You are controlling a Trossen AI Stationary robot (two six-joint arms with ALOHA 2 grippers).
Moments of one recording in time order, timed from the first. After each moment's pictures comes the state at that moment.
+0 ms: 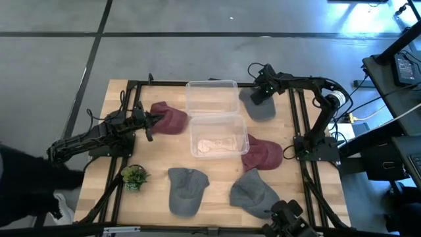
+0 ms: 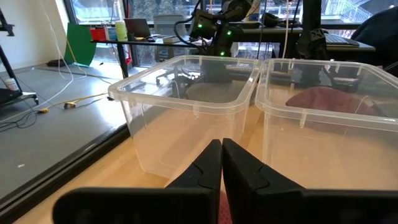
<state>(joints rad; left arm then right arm) 0.37 0.00 0.07 -0.15 -0.06 -0.01 -1.00 1.78 0.94 -0.36 0.06 -0.15</state>
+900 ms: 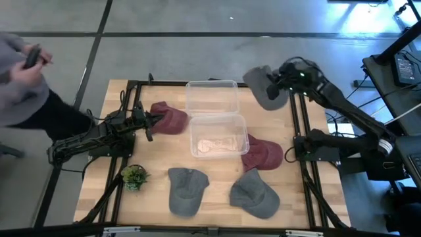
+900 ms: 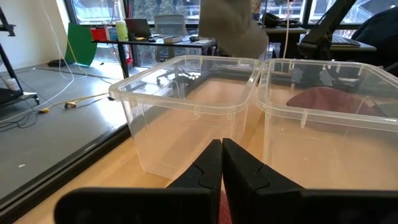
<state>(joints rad) 0.37 0.00 0.07 -0.15 -0.06 -0.01 -0.78 0.92 0.96 -0.44 0.03 -0.05</state>
